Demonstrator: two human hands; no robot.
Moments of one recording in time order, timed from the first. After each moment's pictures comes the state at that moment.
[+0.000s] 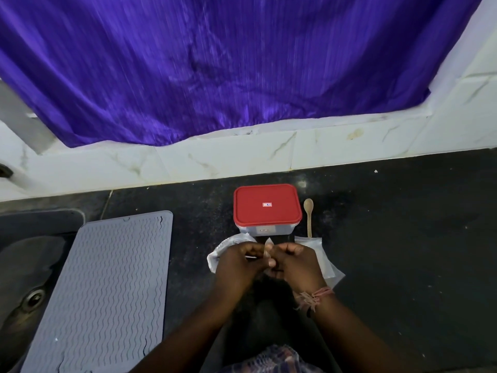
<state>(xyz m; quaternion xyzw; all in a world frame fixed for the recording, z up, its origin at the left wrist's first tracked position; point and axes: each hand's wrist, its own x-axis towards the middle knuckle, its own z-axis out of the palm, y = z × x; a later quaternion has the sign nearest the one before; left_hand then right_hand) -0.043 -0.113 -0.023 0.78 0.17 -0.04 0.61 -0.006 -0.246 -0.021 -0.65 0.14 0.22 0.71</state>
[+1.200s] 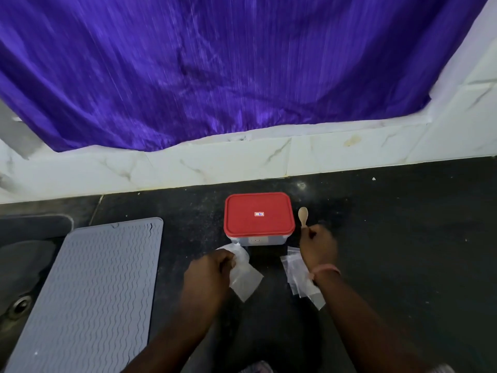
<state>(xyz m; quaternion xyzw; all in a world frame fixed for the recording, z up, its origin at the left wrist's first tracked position) -0.041 -0.085 -0.010 0.93 0.19 -0.01 0.30 0.095 -0.295 -0.076 -0.90 0.13 0.01 0.41</state>
